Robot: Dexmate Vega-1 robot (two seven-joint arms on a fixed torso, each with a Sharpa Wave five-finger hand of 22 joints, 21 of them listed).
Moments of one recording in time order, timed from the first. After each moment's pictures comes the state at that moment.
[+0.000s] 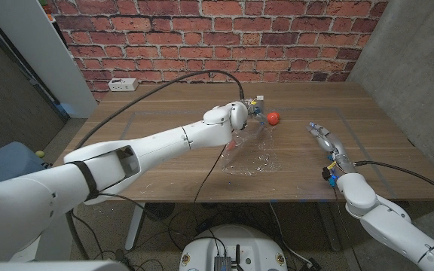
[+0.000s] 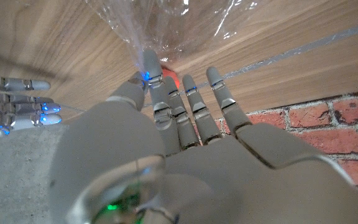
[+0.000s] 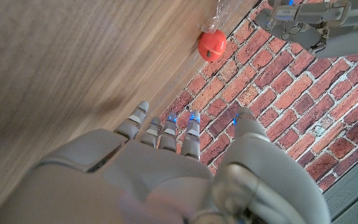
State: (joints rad) left arm 0.19 0.33 1.27 -1.57 0.45 0.70 -0.13; left_hand 1.00 0.10 0.44 -0.16 0.23 1.15 0.05 0.36 0.35 0.68 -0.09 0.32 0.30 0.56 -0.05 0.28 0.26 0.34 0.09 0.66 0.18; right arm -1.35 -0.74 -0.21 -1.79 0.31 0.10 -0.44; right_hand 0.40 0.14 0.29 -0.14 0.19 0.27 -0.07 0.19 0.18 0.13 0.04 0.21 0.20 0.00 0.04 0.20 0.19 0.12 0.05 0.20 0.17
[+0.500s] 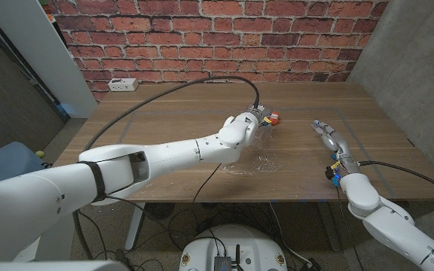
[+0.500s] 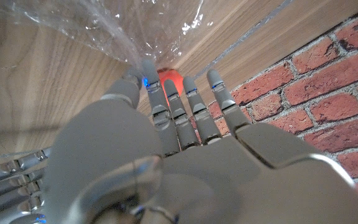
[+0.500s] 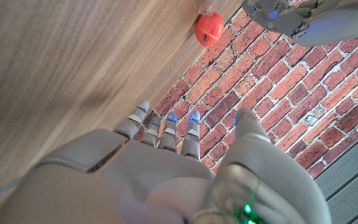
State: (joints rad) left arm 0.20 0.27 1.40 -1.50 0.75 0.69 -0.13; left_hand 0.96 0.04 0.38 -0.14 0.18 0.93 -0.02 0.28 0.35 0.61 -0.09 0.29 0.31 0.51 -0.05 0.28 0.28 0.30 0.09 0.64 0.18; right arm -1.37 -0.74 -0.18 -1.80 0.27 0.15 -0.47; right_hand 0.40 0.14 0.29 -0.14 0.19 0.27 -0.07 0.19 0.18 0.13 0.05 0.21 0.20 0.00 0.04 0.20 0.19 0.12 0.05 0.20 0.17
